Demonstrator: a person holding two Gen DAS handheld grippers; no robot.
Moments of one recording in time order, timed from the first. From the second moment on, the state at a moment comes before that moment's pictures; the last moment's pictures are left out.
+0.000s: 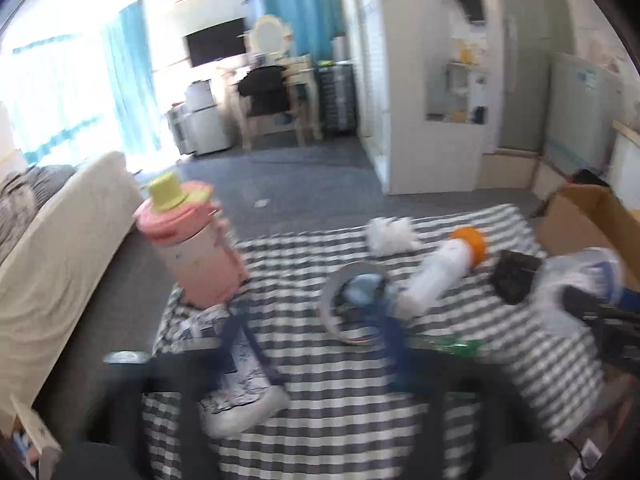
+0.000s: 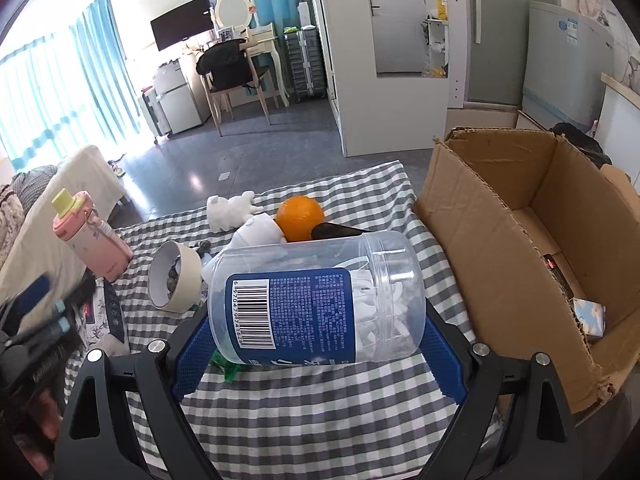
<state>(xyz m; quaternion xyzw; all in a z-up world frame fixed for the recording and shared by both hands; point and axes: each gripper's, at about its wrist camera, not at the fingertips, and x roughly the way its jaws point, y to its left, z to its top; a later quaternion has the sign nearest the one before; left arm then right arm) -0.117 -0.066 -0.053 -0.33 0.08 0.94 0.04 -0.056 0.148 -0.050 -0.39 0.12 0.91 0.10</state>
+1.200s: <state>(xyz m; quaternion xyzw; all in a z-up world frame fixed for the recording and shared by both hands) -0.175 -0.145 -0.163 -0.49 -0.01 0.87 0.01 -0.087 0.119 -0.075 -0.44 0.09 0.89 0.07</state>
